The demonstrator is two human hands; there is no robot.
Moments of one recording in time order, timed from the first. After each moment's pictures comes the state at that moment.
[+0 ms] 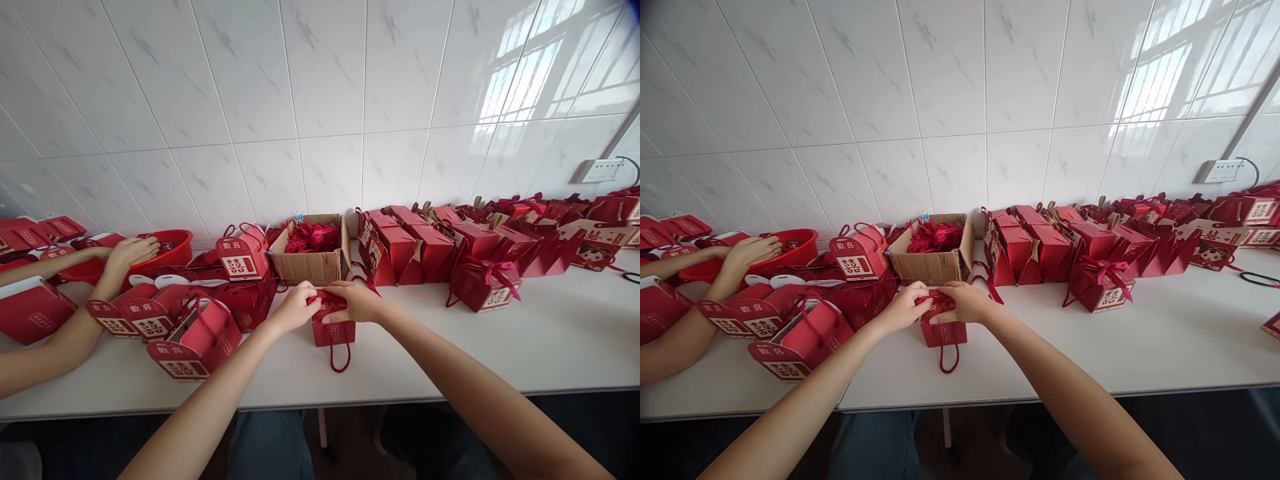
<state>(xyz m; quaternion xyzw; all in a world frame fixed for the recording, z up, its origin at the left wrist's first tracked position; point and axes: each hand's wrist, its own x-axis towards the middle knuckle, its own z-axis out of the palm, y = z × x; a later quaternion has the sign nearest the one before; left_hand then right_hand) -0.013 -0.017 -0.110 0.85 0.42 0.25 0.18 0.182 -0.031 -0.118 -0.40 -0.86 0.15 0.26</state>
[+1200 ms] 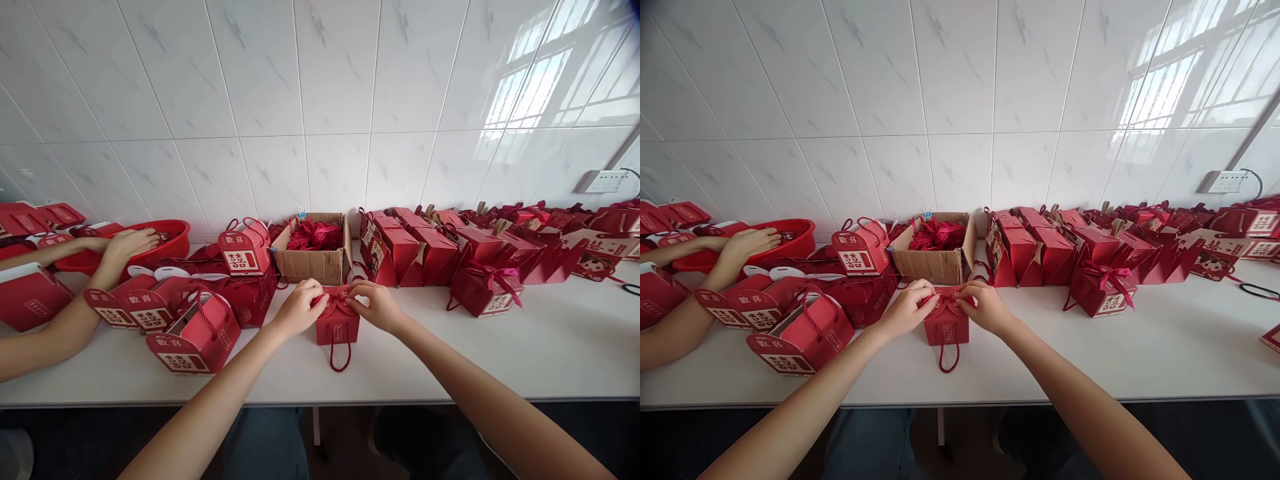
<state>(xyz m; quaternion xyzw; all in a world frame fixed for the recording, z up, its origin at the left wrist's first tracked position) -0.009 -0.031 -0.110 0.88 0.36 0.30 0.08 0.204 -0.051 -0.137 -0.43 -0.79 0.13 0.42</state>
